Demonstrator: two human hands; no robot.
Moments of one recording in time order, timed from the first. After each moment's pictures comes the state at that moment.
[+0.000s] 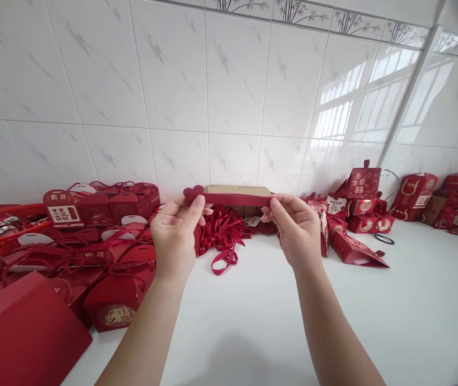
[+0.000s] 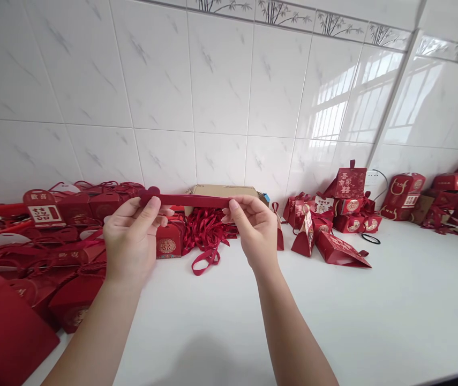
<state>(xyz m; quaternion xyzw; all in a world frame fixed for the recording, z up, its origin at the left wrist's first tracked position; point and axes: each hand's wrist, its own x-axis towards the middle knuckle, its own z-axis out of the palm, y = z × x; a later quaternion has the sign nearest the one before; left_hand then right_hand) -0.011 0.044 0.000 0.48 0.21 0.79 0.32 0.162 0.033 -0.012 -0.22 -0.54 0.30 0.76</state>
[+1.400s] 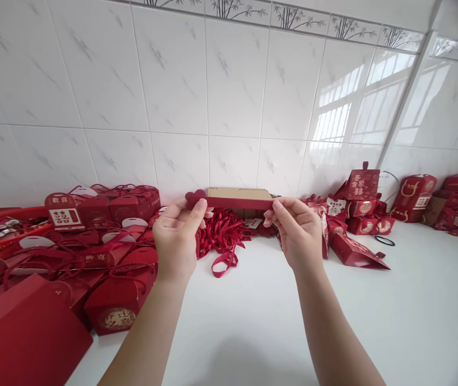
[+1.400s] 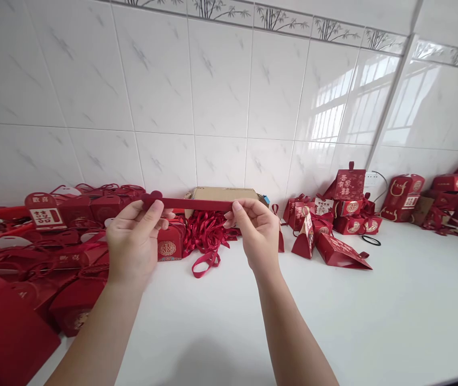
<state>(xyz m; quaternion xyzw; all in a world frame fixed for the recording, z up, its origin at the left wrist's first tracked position) -0.009 0.044 -0.001 0.48 0.20 0.79 0.33 0.164 0.031 -0.013 -0.23 -0.52 0.31 0.76</state>
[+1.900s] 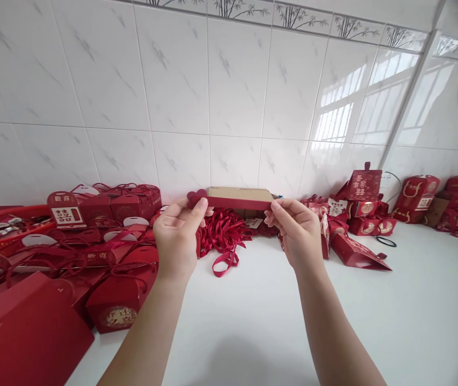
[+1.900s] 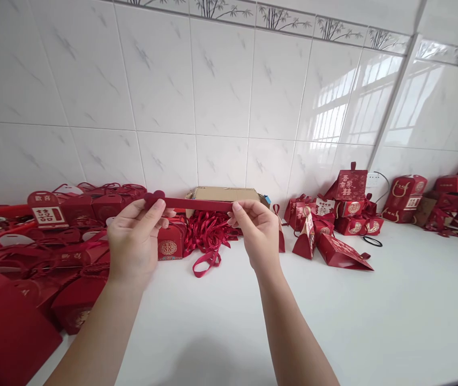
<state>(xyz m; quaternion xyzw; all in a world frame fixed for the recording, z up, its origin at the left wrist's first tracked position) -0.011 0.044 0.000 0.47 0.22 0.79 0.33 0.165 0.034 -0.012 -0.27 -0.52 0.31 0.75</state>
